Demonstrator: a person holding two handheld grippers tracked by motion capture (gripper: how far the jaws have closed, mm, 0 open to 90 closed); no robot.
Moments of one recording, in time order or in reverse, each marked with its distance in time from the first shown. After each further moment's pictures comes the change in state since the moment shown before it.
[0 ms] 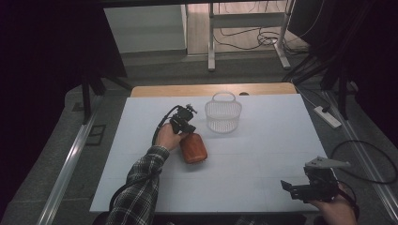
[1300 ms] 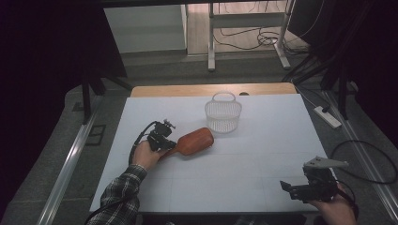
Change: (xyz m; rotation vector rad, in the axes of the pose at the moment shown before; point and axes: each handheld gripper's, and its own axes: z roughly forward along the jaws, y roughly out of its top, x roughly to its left) left arm 0.000 -0.088 -0.031 0.035 -0.034 -0.087; right arm 0.001 0.001 0.001 0.008 0.004 -0.013
